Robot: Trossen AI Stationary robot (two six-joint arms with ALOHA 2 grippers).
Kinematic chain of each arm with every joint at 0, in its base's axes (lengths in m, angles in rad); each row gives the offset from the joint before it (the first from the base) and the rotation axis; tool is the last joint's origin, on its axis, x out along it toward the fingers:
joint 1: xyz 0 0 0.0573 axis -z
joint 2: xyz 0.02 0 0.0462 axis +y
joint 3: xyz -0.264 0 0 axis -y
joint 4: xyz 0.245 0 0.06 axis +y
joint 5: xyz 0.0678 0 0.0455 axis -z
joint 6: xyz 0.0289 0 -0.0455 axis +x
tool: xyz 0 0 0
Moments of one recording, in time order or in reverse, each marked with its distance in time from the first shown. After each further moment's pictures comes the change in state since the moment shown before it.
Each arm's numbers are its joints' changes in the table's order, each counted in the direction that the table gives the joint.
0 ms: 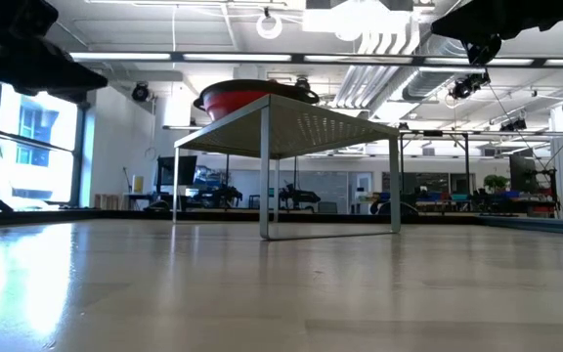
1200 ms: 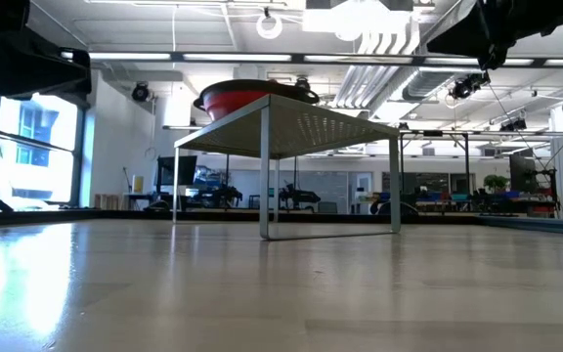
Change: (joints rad) left arm 0.000 0.000 -0.092 -0.127 0.282 0.274; right arm 0.000 0.001 0.000 0.030 0.237 0.020
